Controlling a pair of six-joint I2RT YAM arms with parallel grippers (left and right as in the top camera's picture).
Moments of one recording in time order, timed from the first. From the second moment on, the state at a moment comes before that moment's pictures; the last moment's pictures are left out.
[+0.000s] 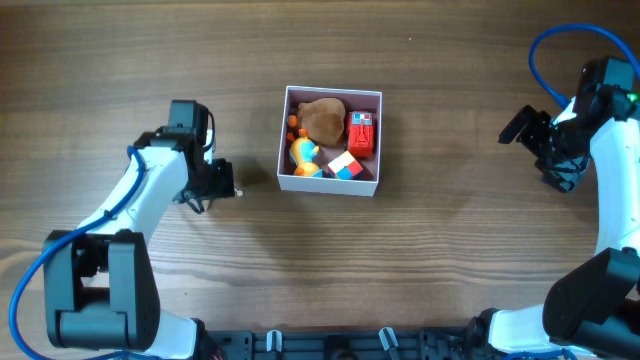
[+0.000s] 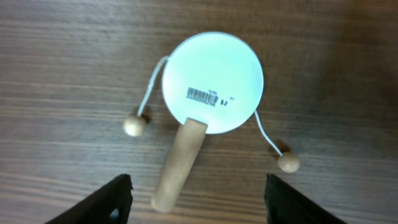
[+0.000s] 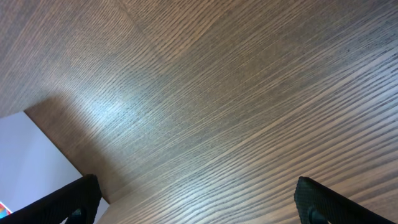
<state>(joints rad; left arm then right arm) -0.06 1.67 0.98 -0.77 -0.03 -0.16 -0.32 1.63 1.39 -1.17 -0.13 0.40</state>
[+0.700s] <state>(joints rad) -0.06 1.66 0.84 -0.56 -0.03 -0.08 -0.32 1.63 1.39 -1.17 -0.13 0.40</state>
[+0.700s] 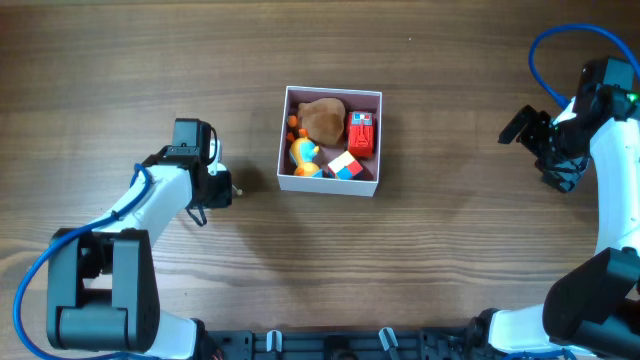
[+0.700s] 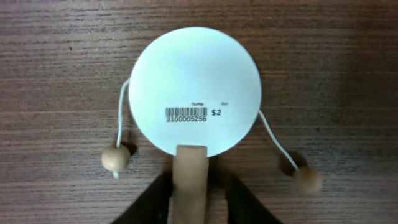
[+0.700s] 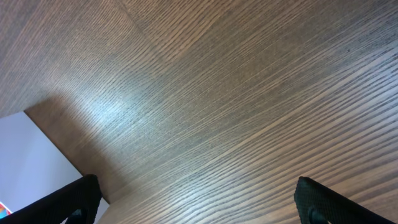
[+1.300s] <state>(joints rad) -0.12 1.52 1.08 -0.90 0.04 -0.12 -0.32 1.63 1.39 -1.17 -0.13 0.40</state>
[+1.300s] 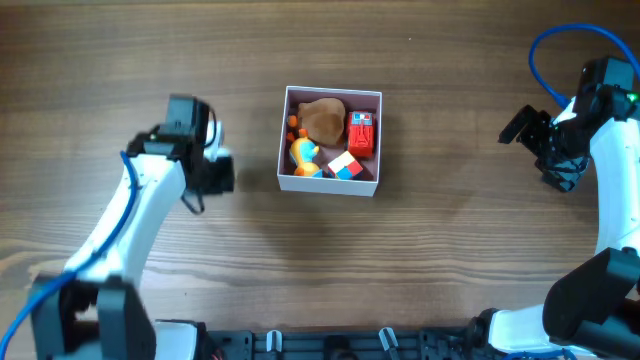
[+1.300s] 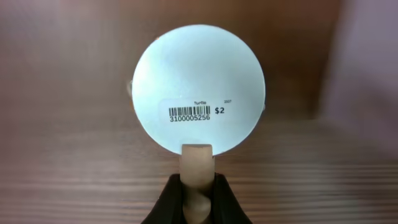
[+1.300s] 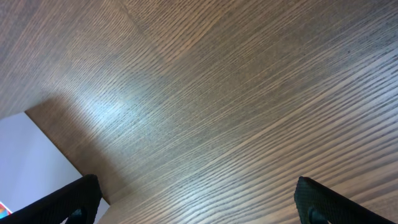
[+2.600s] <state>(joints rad) -0.61 1.74 1.37 -0.76 0.02 -0.29 -0.32 1.63 1.39 -1.16 -0.13 0.39</state>
